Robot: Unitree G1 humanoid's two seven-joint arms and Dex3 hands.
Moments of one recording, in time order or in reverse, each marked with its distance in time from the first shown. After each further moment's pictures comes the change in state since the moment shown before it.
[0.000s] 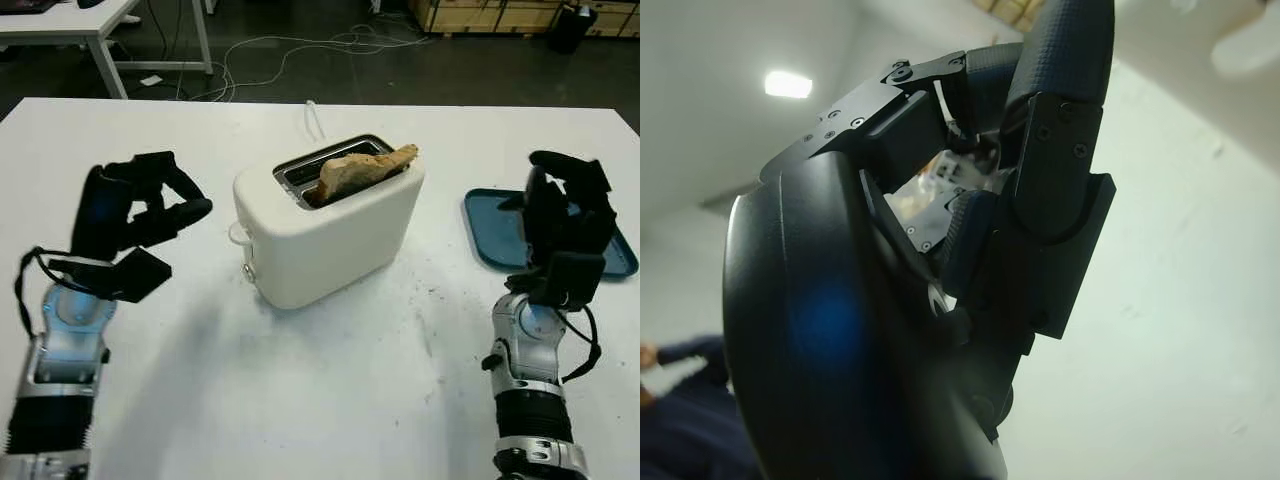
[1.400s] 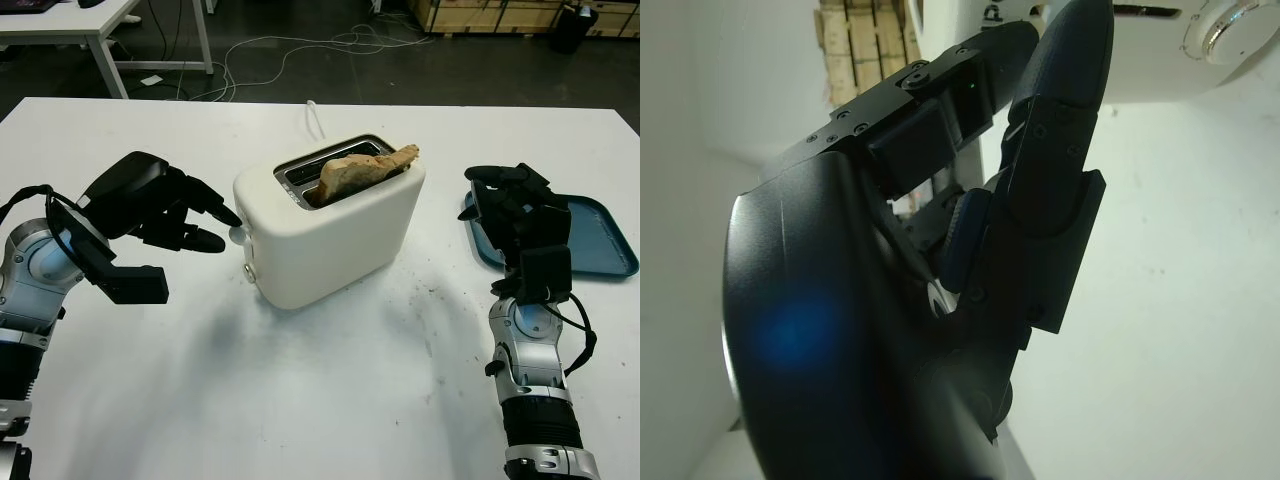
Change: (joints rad) left arm -0.156 0.181 -0.176 0.118 0.091 -0.212 -0.249; right arm 0.032 -0.065 0.081 -0.054 0.006 0.142 0.189
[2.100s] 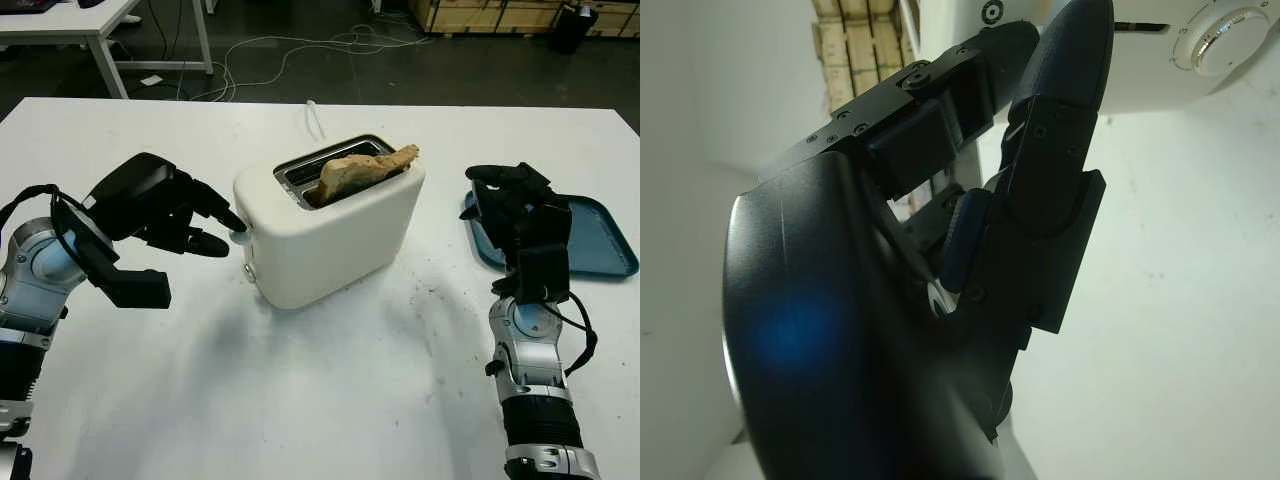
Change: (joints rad) left arm 0.002 0.000 -0.004 -0.019 -0.001 0.000 -0.020; right arm -0.003 -0.001 -0.002 0.007 -0.031 -0.003 -0.026
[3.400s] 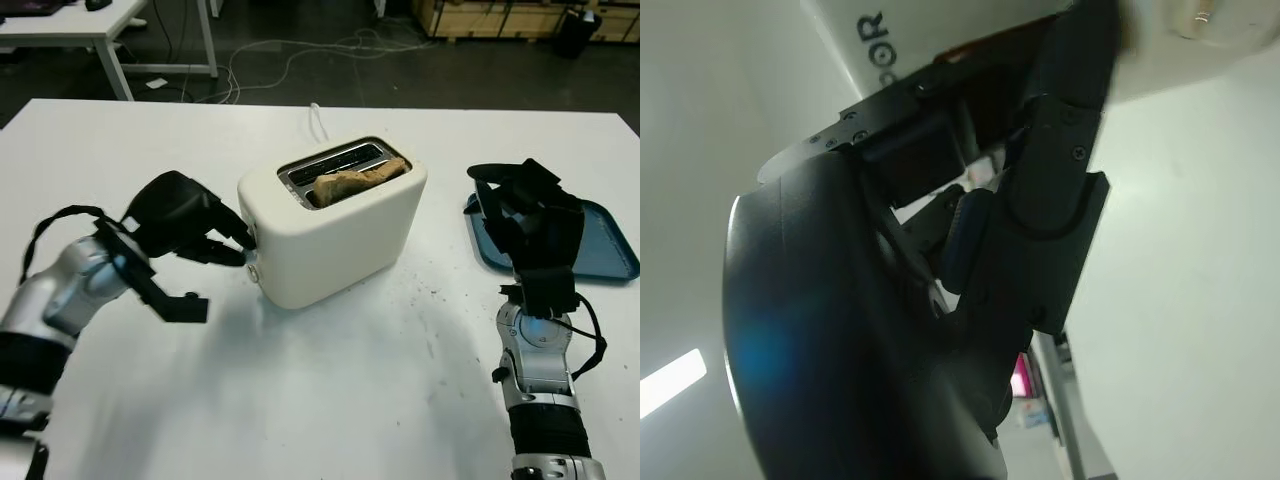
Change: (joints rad) left arm -0.106 -0.075 -0.225 0.253 0.481 0.006 0.502; right arm 0.057 -0.018 0.011 -0.123 -0.042 -0.147 0.026
